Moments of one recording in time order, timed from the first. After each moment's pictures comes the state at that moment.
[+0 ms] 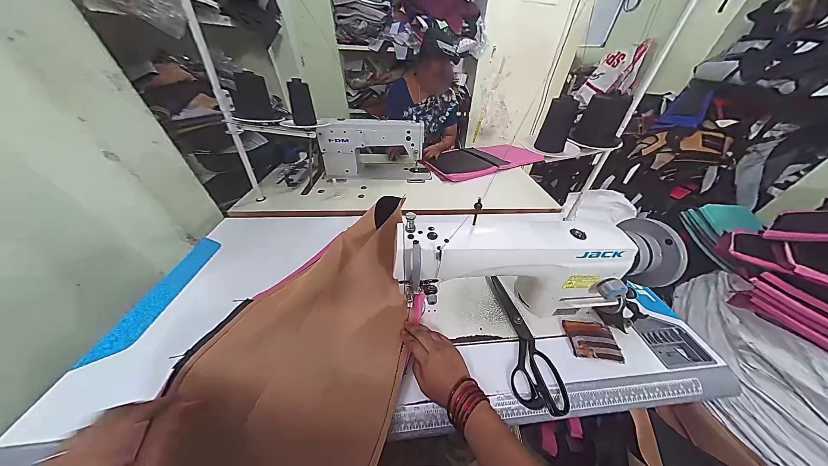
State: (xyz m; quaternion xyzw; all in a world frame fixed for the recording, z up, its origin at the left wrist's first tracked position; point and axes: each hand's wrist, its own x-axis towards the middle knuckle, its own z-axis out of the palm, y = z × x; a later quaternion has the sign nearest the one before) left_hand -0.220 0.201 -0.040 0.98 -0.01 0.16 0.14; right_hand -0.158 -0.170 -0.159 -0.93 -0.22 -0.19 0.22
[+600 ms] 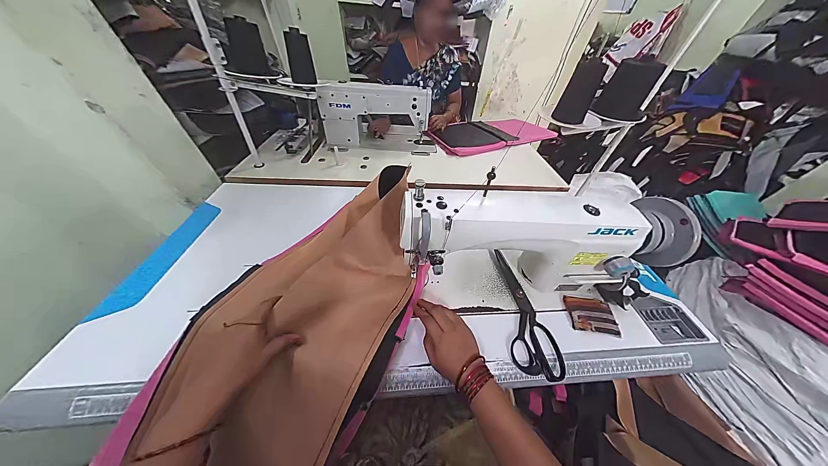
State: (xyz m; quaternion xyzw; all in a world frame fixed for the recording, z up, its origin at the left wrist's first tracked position) left_hand -0.153 0.133 -0.049 0.98 0.01 0.00 0.18; right_hand -0.173 -0.176 -0.166 -0.91 -0.21 -0.29 0.18
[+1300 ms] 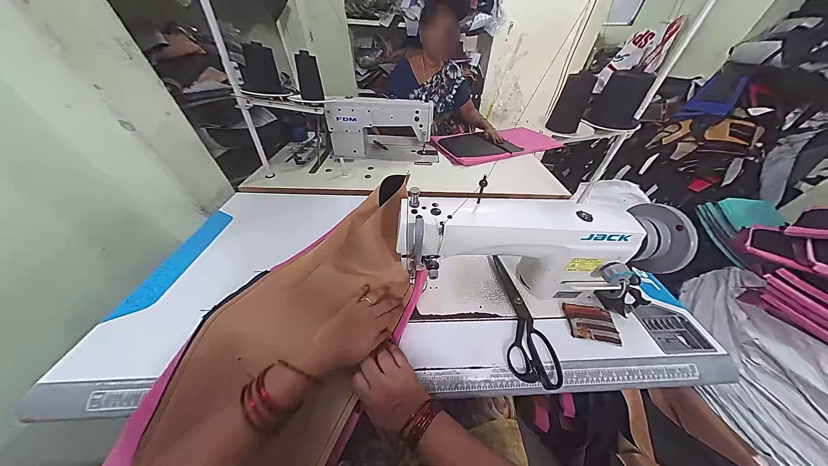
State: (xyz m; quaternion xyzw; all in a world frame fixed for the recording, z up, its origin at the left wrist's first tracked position) left_hand -0.119 0.038 -0.083 0.88 -0.46 -0.03 0.05; right_hand -0.208 -0.092 -0.170 -0.87 -0.32 -0.37 0.10
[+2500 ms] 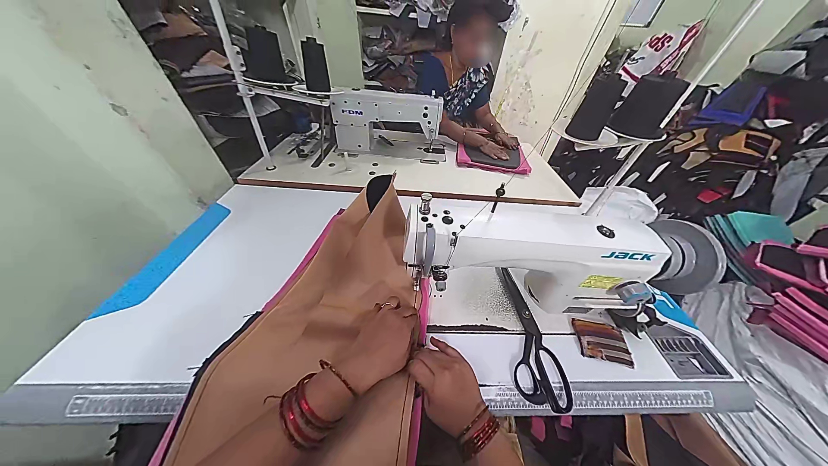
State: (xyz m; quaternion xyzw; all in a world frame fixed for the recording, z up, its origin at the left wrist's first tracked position) left_hand -0.118 -0.022 -0.075 0.93 -0.30 -0.19 0.04; right_hand -0.198 -0.169 -0.149 -0.89 -0.29 -0.32 0.17
